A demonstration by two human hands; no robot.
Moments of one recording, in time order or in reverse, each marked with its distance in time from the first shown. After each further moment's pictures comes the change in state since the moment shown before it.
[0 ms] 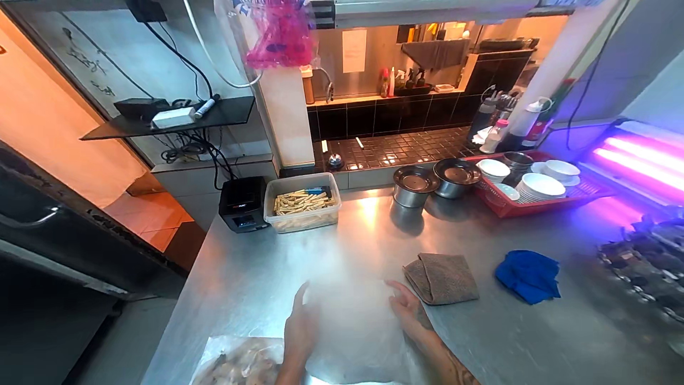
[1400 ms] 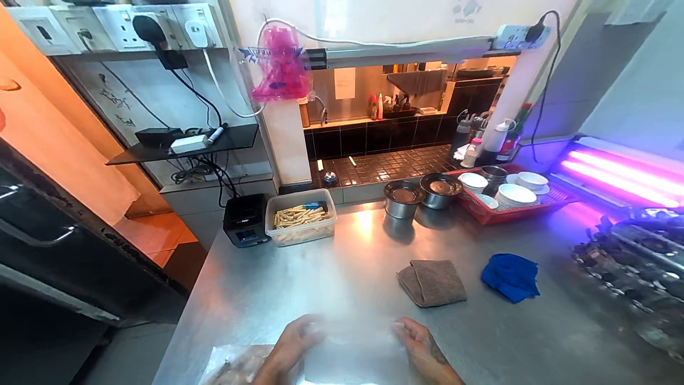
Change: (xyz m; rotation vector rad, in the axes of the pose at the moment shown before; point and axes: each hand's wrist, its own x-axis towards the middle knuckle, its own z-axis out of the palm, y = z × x) left_hand -0.002 -0.008 -0.053 -0.388 -0.603 -0.112; right_hand -0.073 0.001 -0.021 0.135 -0.098 -0.082
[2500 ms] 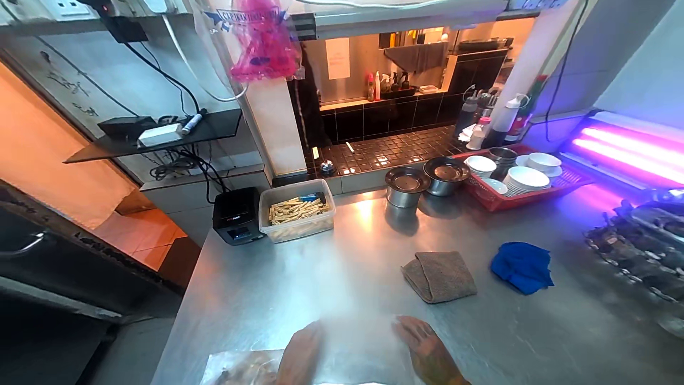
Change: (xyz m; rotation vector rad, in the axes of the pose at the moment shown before) left_hand 0.012 -0.062 0.020 1.093 0.252 0.523; right_hand 0.014 0.087 -0.007 -0.900 0.170 -0.753
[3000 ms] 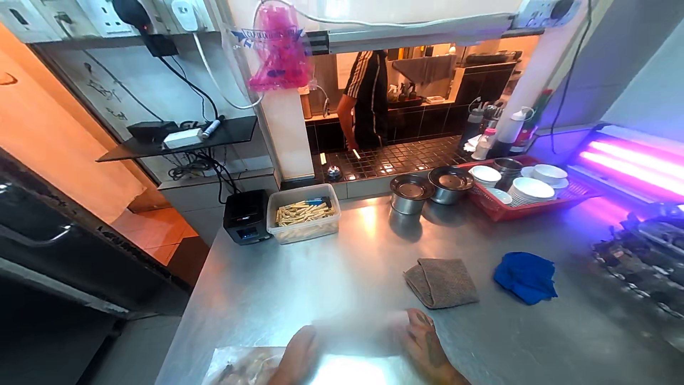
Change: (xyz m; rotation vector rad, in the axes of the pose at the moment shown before) left_hand 0.018 0.007 -0.042 -0.423 -0.323 -0.382; right_hand 0.038 -0.012 -0.013 0.267 -0.071 0.336
